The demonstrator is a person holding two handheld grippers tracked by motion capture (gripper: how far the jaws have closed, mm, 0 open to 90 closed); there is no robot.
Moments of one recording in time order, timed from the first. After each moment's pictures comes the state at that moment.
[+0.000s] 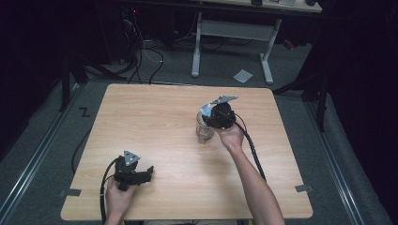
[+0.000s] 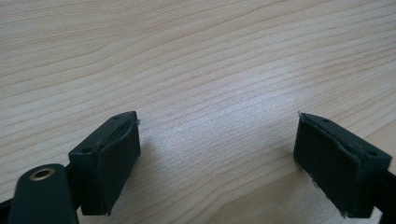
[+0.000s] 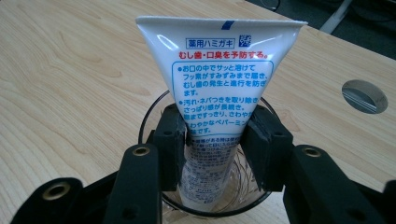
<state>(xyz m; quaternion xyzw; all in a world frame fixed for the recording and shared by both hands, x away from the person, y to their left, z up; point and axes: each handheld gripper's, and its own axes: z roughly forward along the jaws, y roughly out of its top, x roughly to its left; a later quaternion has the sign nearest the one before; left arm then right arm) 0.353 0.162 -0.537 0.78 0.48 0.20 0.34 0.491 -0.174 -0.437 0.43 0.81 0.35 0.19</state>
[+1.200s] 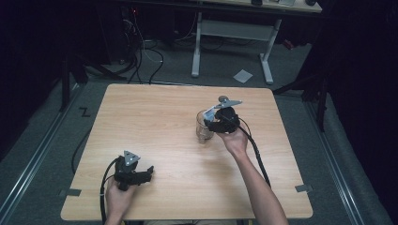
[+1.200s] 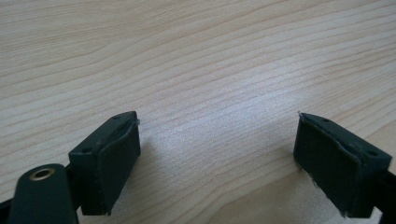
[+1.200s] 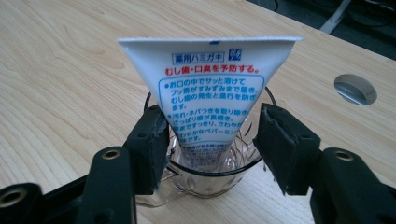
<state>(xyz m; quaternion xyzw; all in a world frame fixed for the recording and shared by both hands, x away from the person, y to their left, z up) 0.353 0.161 -0.537 0.78 0.48 0.20 0.34 0.475 -0.184 -0.437 0.43 0.81 0.36 0.20</state>
